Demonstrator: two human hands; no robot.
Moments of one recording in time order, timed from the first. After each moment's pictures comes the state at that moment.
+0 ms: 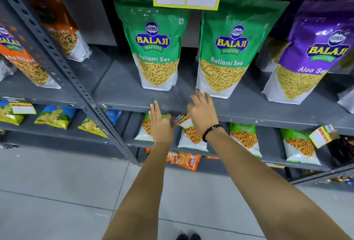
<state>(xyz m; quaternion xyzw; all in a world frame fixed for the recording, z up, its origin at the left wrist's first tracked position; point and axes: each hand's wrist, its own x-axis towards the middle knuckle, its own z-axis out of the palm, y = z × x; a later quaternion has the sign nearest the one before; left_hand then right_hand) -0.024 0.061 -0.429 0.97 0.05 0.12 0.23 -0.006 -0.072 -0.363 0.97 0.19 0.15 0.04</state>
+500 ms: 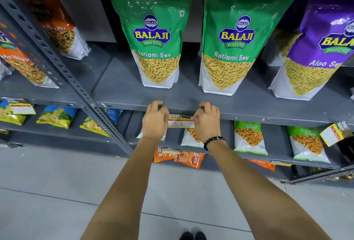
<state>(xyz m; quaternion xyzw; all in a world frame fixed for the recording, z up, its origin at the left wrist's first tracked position) -0.018 0.095 -0.408 0.97 -0.03 0.14 0.21 -0.014 -0.074 -0.410 0.96 0.06 0.12 -0.23</state>
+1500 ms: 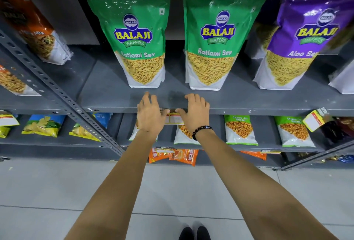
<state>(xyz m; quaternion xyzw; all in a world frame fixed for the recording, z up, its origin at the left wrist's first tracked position) -0.007 0.067 -0.387 0.99 0.02 0.08 0.14 -0.008 -0.072 -0.390 0.96 0.01 0.12 -0.25</state>
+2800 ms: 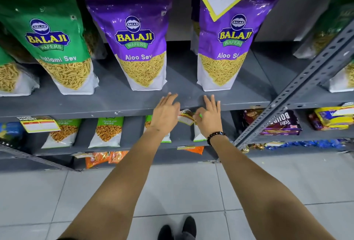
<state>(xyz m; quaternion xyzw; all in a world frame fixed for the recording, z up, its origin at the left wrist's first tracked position) -0.039 -0.380 -0.377 0.95 -0.22 0.08 0.19 -0.063 -0.539 -0.405 0.97 -0.02 0.09 -0.22</state>
